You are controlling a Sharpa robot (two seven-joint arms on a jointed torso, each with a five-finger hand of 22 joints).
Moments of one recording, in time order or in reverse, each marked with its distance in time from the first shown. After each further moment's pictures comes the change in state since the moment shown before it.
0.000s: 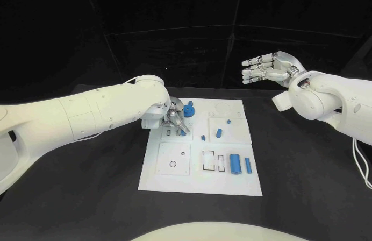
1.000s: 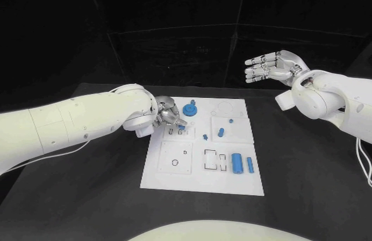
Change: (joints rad) left arm -0.038 -0.176 -0.002 0.183 0.085 -0.327 0.073; left_hand -0.207 -0.224 0.485 0.019 0.071 -0.017 0.003 0.069 0.142 0.033 -0.001 -0.023 -0.012 0.000 0.000 0.000 0.000 0.000 0.003 -0.003 0.000 0.026; right arm 0.000 0.000 0.000 -0.015 -0.016 0.002 -0.001; right_hand -0.005 0.005 -0.003 -0.003 0.017 0.000 0.000 0.000 0.000 0.000 0.000 0.000 0.000 -0.004 0.004 0.000 0.000 0.000 0.007 0.000 -0.008 0.000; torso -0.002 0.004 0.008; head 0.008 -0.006
